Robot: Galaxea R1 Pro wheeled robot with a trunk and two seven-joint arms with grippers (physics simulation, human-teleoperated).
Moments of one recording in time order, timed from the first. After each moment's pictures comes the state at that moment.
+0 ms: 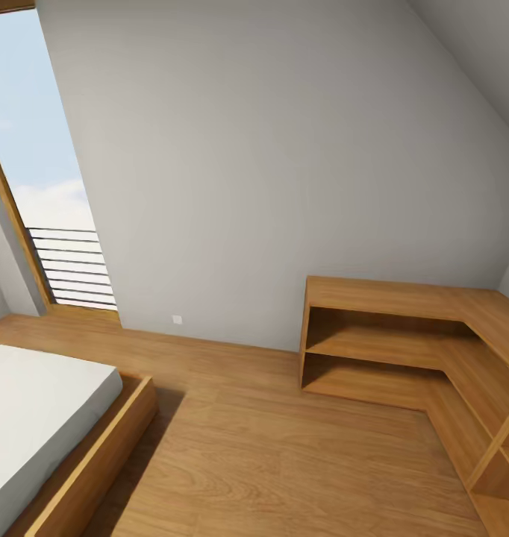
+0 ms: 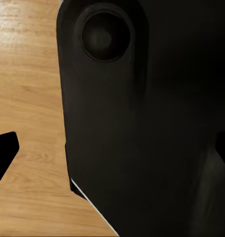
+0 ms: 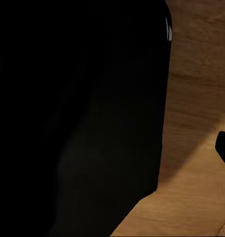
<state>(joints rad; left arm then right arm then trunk) 0.00 0.00 0.00 0.00 0.00 0.00 0.00 0.00 0.00 0.00 0.00 0.00 0.00 0.00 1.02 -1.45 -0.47</state>
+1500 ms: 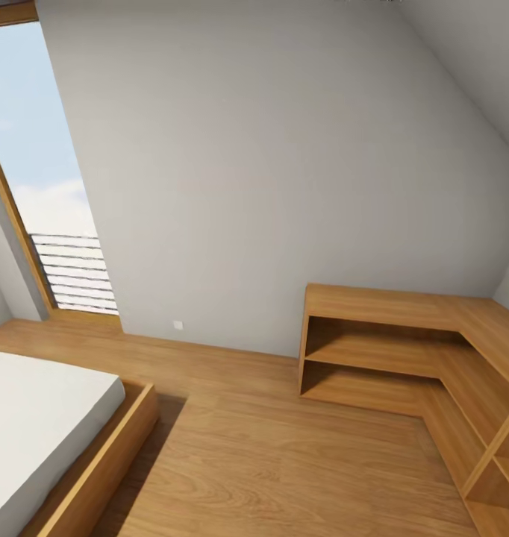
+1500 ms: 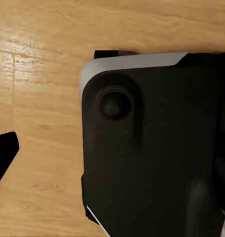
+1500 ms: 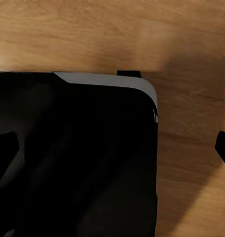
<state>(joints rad) 0.00 0.01 0.01 -0.16 -0.01 0.02 0.00 -0.01 0.01 0.00 -0.05 0.01 -0.20 -0.01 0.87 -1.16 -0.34</state>
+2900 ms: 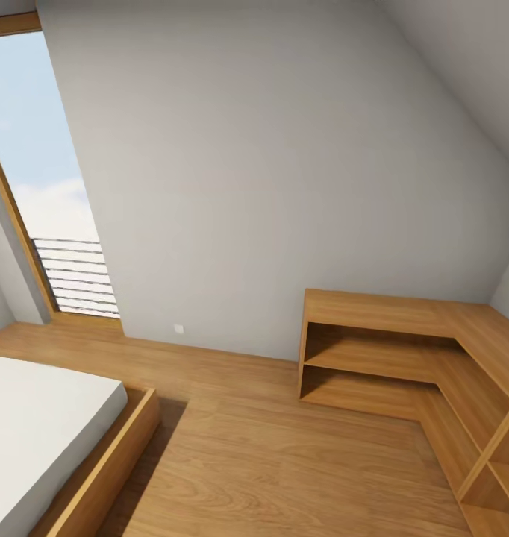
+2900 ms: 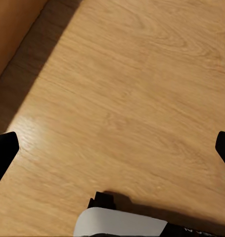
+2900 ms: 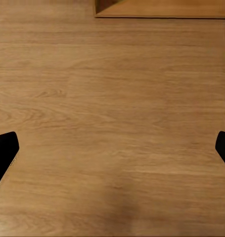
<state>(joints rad) -0.09 0.03 0.11 -0.28 0.16 -0.27 0.00 -0.15 0.00 -0.09 -0.32 -0.05 -0.44 -0.02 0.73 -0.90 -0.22</state>
